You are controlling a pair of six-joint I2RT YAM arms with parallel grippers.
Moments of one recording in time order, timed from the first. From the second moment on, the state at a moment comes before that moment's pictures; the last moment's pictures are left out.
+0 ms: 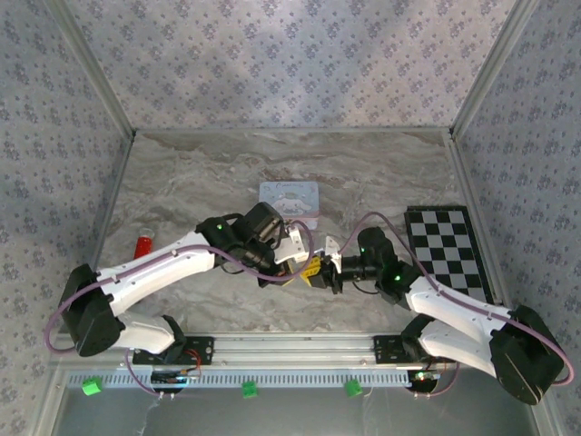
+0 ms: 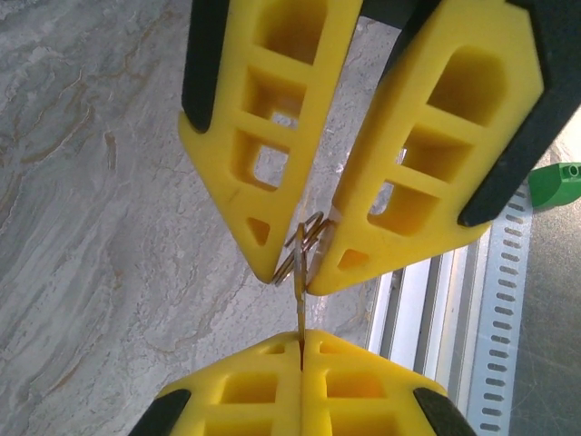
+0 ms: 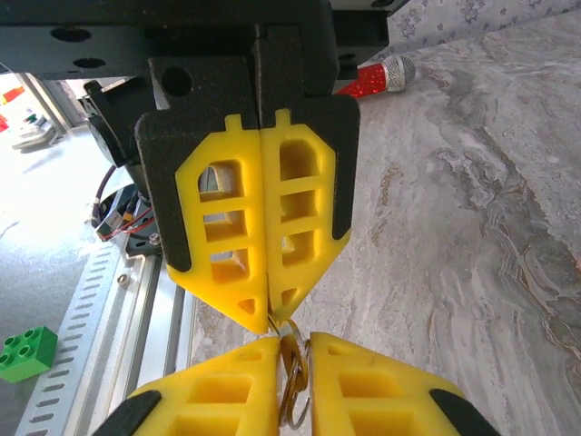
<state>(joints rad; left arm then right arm) -0.94 1.34 1.09 -0.80 0.42 0.22 0.72 1.00 0.39 0.24 -0.75 -0.10</state>
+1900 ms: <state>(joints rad) -0.74 1.73 0.55 0.68 0.03 -0.73 0.74 0.71 0.11 0.45 0.12 0.68</state>
